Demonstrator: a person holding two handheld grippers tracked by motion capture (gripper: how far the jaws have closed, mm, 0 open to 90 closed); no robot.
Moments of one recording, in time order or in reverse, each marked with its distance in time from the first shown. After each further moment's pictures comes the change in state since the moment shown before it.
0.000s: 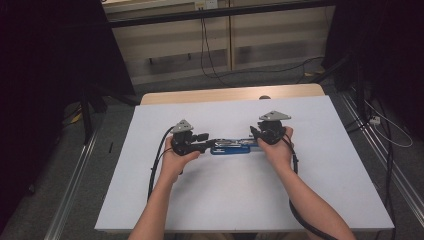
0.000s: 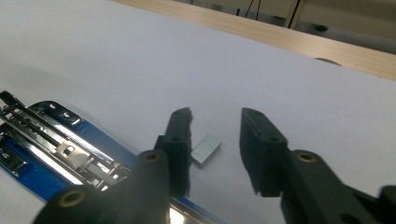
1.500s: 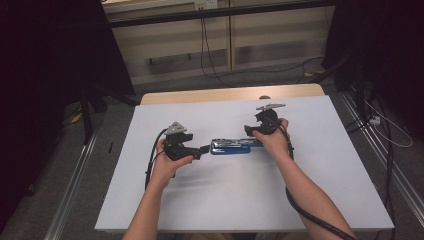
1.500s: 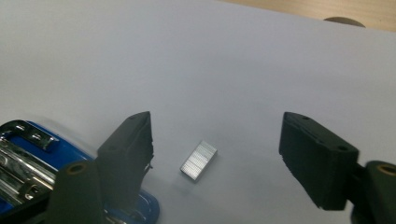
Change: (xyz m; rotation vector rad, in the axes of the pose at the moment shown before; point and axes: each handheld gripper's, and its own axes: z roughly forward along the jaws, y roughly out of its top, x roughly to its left) left arm 0.004 -0.006 -0.018 0.043 0.079 -0.032; right arm -0.011 0.017 0.029 0.163 0.002 0.119
